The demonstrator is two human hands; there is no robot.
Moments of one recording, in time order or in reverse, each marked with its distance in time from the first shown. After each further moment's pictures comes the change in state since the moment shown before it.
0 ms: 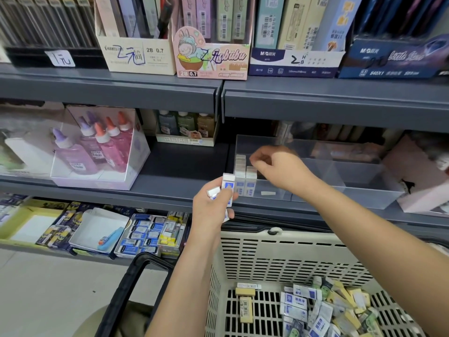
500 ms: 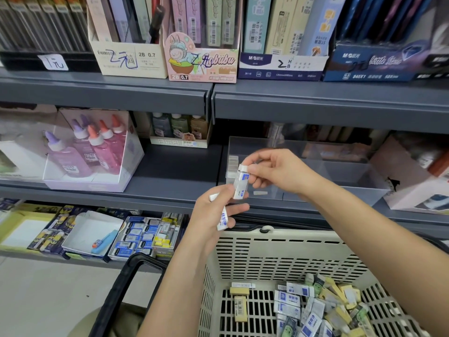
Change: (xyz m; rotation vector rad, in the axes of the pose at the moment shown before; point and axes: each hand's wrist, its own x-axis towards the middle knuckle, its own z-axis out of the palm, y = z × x) left_hand -0.008 0.001 0.002 -0.083 -0.202 -0.149; right_hand -0.029 -0.010 -0.025 0.579 -0.230 0.065
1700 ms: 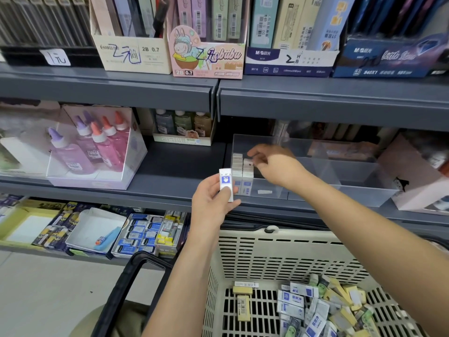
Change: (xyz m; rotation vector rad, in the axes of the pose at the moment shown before) left_hand 0.007 -0.005 -0.002 0.075 0.153 0.238; right_hand 0.046 0.024 0.005 -0.614 0.191 0.020
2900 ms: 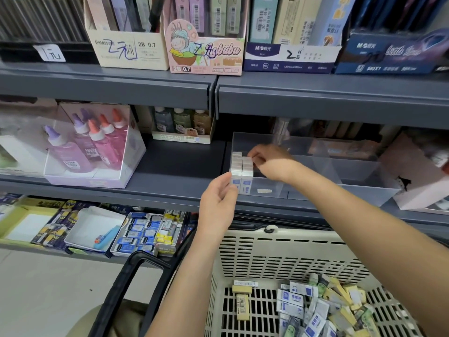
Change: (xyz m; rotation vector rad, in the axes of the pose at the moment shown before) left_hand 0.005 -0.014 0.003 0.392 -0.056 0.085; right_hand 0.026 0.012 0.012 -0.094 -0.086 0.023
